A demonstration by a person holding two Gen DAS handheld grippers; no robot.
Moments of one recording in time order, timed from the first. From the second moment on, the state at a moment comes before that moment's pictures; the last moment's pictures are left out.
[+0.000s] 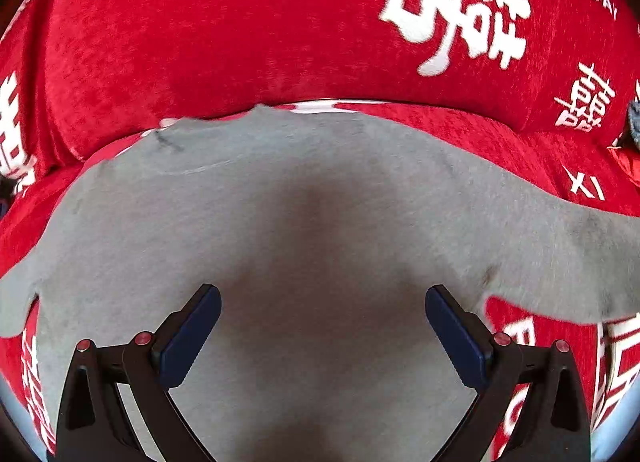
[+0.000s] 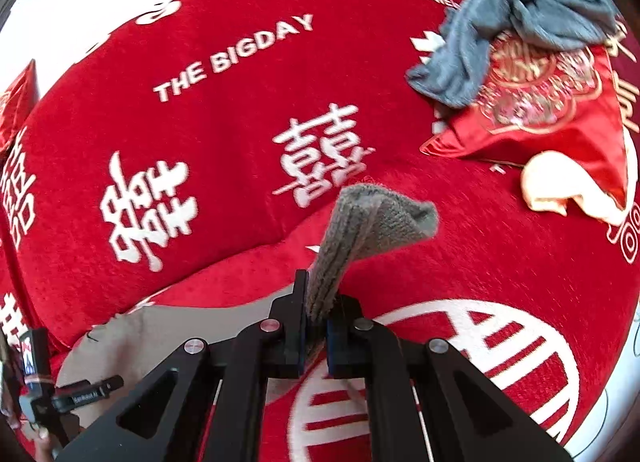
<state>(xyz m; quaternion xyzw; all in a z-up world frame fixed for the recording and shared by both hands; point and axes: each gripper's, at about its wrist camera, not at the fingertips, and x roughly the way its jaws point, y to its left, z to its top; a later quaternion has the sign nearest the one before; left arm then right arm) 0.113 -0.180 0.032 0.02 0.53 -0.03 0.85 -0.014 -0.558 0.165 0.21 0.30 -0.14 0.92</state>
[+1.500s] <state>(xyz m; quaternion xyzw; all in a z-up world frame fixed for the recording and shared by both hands) 0.015 0.084 0.015 -0.11 0.51 0.01 0.86 0.073 -0.108 0.174 0.05 0.37 0.07 0.93</state>
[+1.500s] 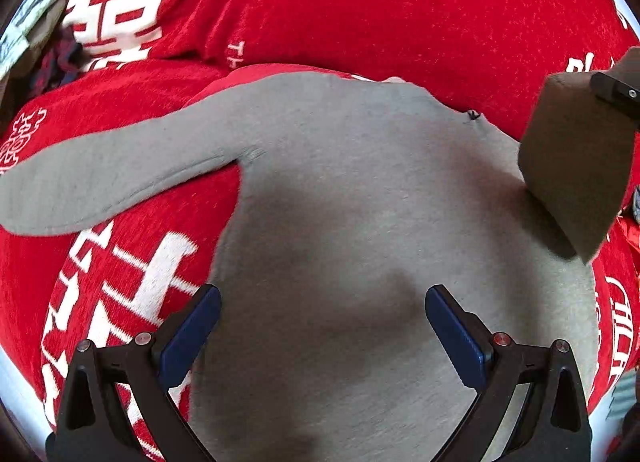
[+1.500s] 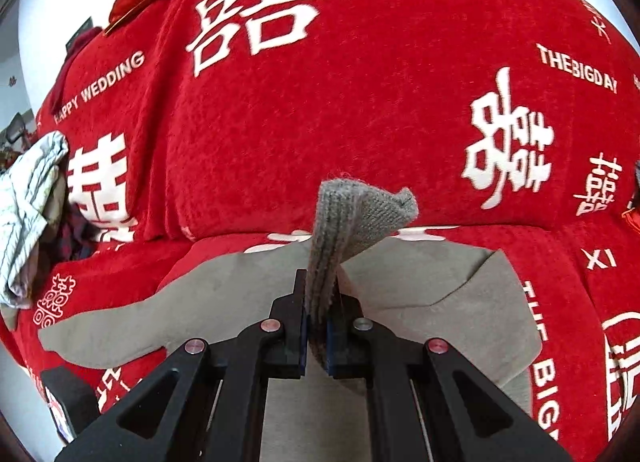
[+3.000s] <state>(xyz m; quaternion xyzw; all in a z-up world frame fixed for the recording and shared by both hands) -0.019 0.123 0.026 -0.15 0.50 0.03 0.85 0.071 -0.043 0.077 -0.02 0.48 0.15 0.86</state>
